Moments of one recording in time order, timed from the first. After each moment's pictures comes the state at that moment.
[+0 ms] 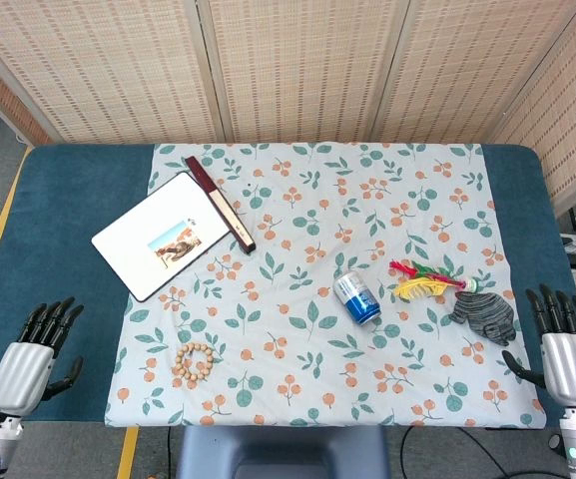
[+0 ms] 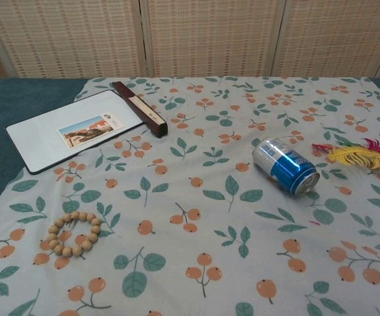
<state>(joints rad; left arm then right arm) -0.13 -1.19 0.02 -1.57 1.64 1.51 0.03 0.16 -1.15 -0.13 -1.67 -1.32 1.67 -0.30</state>
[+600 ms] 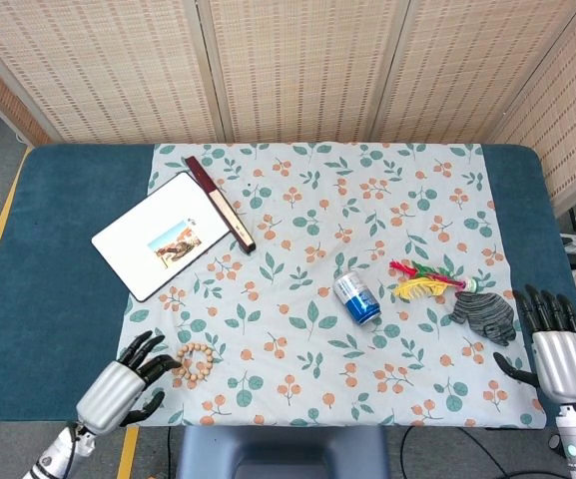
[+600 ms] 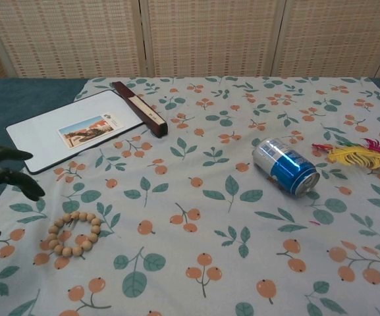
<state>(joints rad) -0.23 -1.38 0.10 -1.51 1.89 1.37 0.08 0.13 -1.12 -0.07 -1.68 -1.39 1.56 -0.25</state>
